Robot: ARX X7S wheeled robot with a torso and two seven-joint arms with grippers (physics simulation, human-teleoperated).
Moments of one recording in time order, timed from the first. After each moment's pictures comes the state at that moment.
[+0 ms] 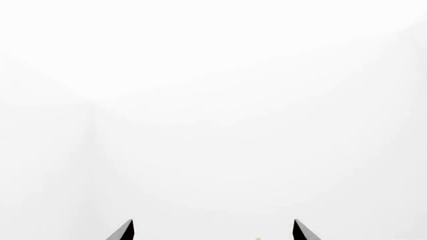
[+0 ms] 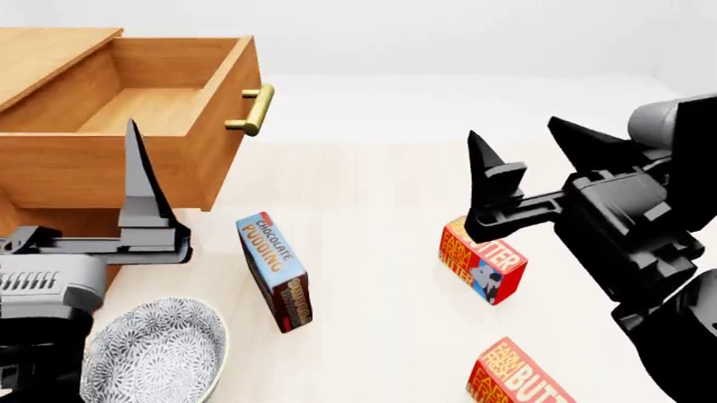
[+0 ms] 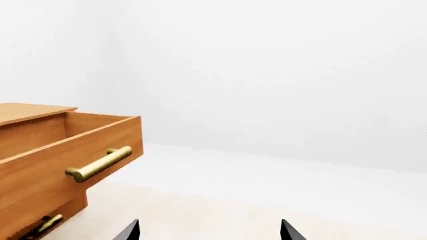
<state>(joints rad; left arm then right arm) -0.21 -0.66 0.09 0.88 -0.34 -0.34 -0.52 0.76 0.58 0.12 -0.71 1.41 1.17 0.62</state>
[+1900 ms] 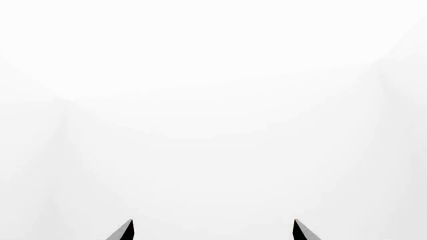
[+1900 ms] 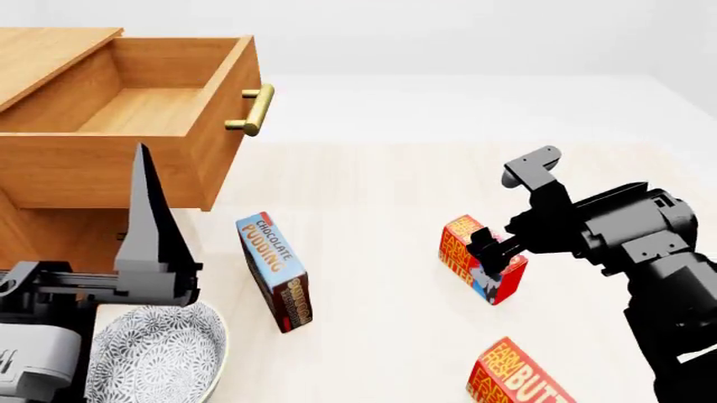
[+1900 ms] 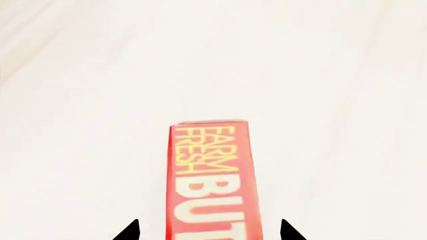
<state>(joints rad) -0.08 -0.67 0.09 0.90 -0.36 -0.16 -0.50 1.31 0.41 -0.98 1.01 0.56 0.73 -0.65</state>
